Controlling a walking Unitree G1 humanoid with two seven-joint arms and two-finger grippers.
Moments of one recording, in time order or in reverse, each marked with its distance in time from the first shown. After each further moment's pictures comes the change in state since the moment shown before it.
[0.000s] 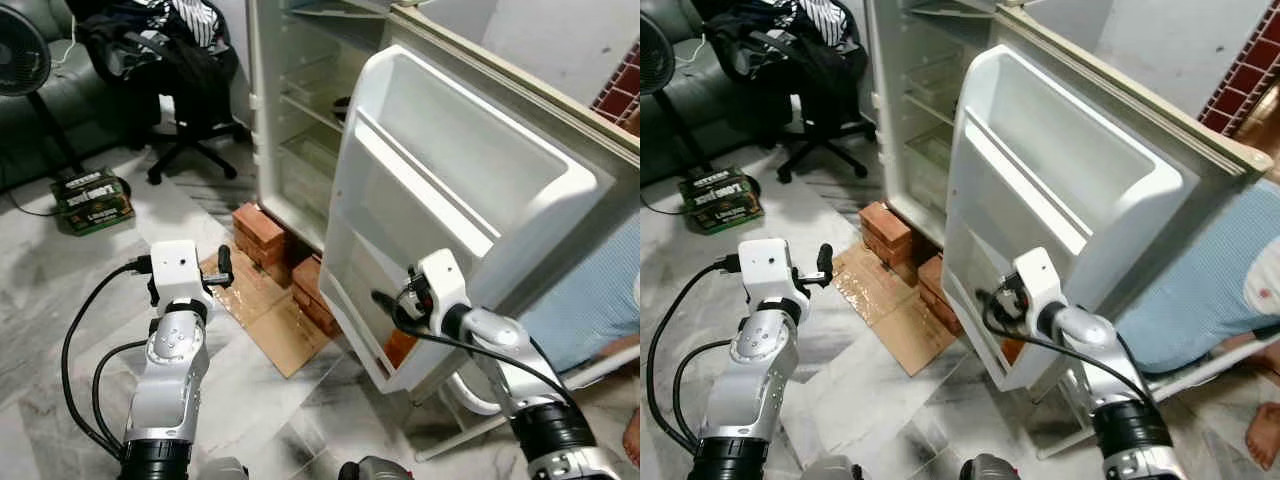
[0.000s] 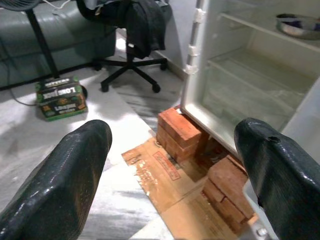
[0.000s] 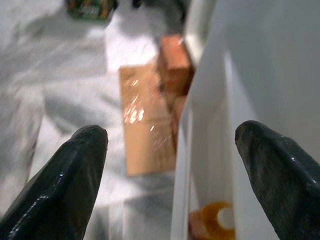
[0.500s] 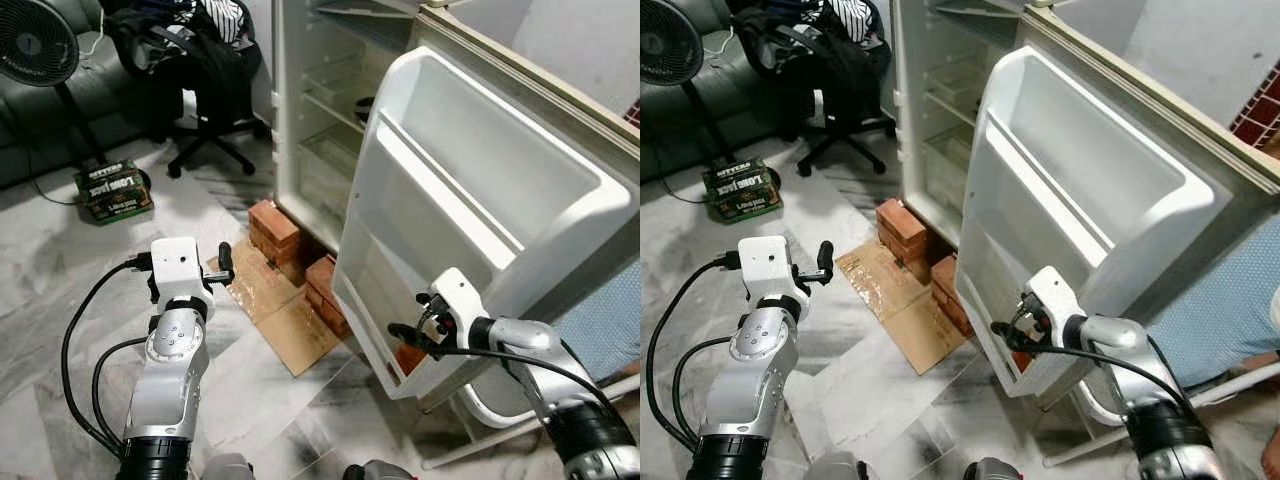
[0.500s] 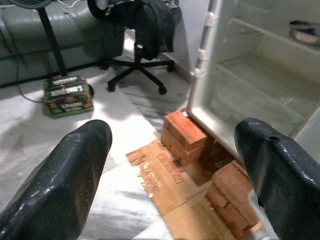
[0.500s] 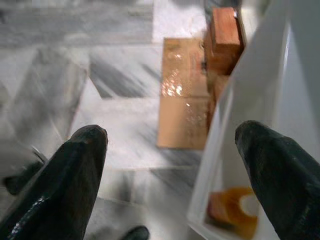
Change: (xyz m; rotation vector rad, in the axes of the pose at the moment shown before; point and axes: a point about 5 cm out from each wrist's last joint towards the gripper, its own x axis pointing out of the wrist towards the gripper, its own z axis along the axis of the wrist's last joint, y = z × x) left arm 0.001 -0.004 0.004 -0.033 -0.021 -0.035; right arm -0.025 -0.009 -0.013 -0.007 0.051 0.168
